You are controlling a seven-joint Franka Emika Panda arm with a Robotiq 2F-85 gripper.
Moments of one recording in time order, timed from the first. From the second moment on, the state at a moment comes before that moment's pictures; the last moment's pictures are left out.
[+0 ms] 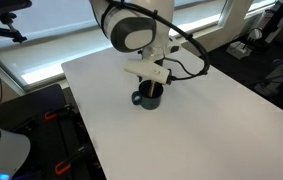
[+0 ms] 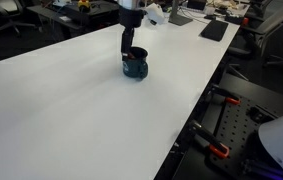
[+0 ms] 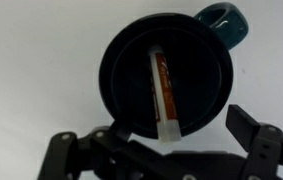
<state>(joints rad) -0.17 0.36 0.10 -2.32 0.06 2.75 -0.70</state>
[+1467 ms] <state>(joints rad) -0.21 0.34 0.11 -2.32 0.06 2.72 -0.72</state>
